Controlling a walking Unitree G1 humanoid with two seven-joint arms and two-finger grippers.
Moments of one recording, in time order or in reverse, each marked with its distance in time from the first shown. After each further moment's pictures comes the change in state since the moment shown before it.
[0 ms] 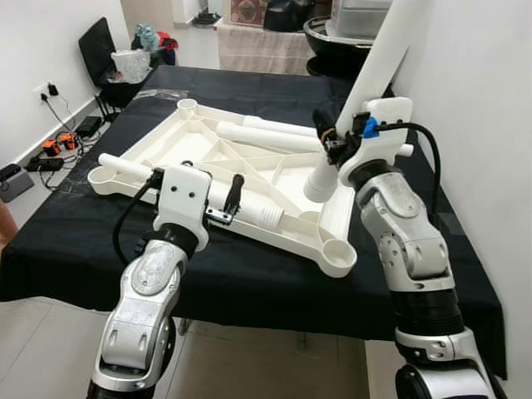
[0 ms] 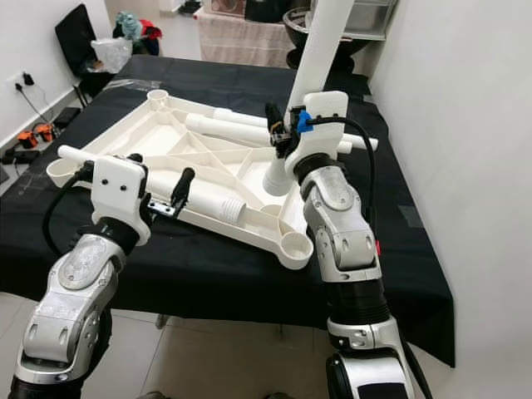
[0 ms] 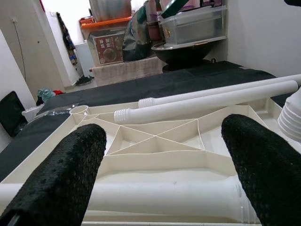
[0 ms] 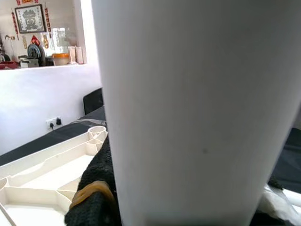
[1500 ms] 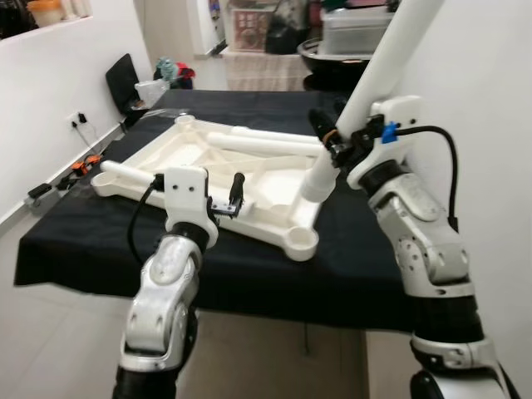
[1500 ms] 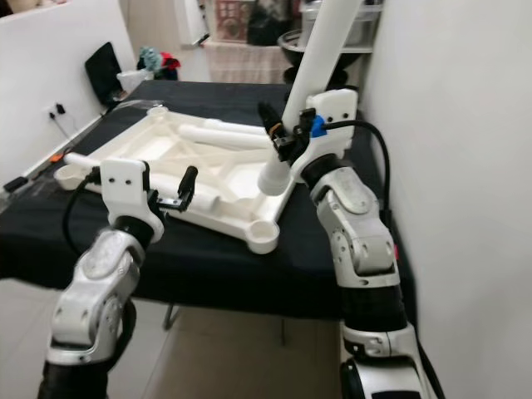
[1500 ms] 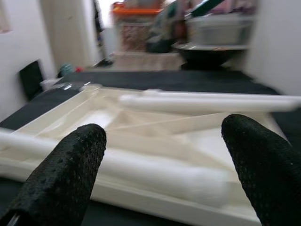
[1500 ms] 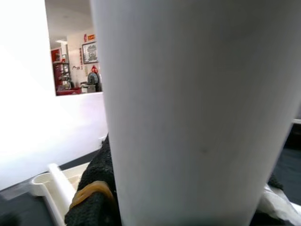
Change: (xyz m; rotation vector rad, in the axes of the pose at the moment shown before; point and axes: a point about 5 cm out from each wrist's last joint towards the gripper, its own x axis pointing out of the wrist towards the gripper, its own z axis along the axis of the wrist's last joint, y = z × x) left arm 0.027 0.013 -0.018 -0.195 0.070 0.130; right arm -0.004 0.007 0.017 0.054 -0.079 0.200
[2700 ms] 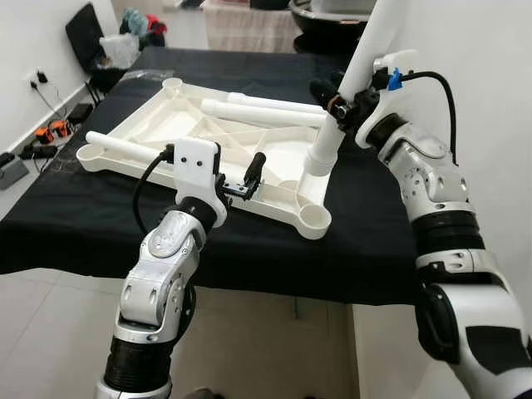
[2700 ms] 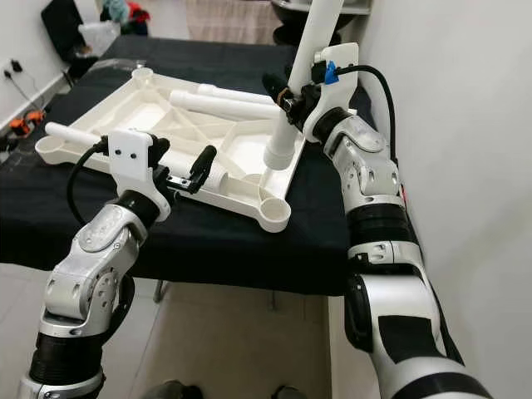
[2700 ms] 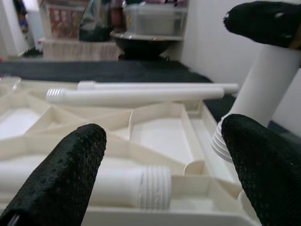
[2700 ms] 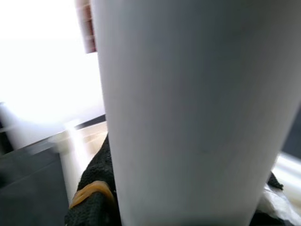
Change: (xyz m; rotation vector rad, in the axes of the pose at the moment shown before) left arm -0.009 -0.022 0.022 -0.039 -0.050 -0.238; right arm 0.049 -0.050 -0.001 0.101 0.141 0.391
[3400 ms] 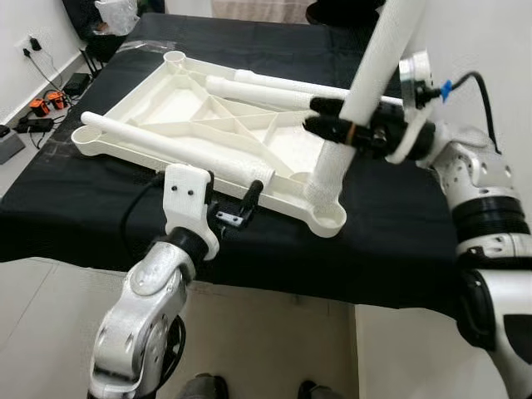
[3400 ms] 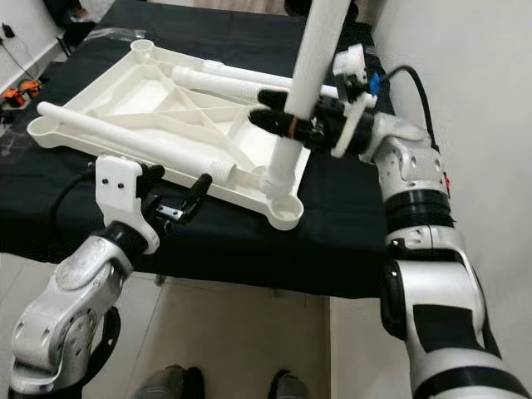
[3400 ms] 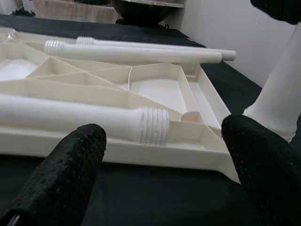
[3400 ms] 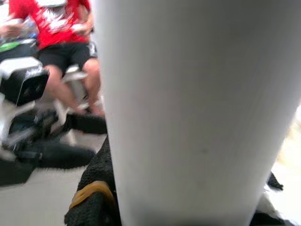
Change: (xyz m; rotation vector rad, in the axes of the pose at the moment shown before) left arm -0.044 -0.013 -0.009 -0.040 0.100 -0.044; right arm -0.046 0.001 -0.001 0.000 0.099 0.485
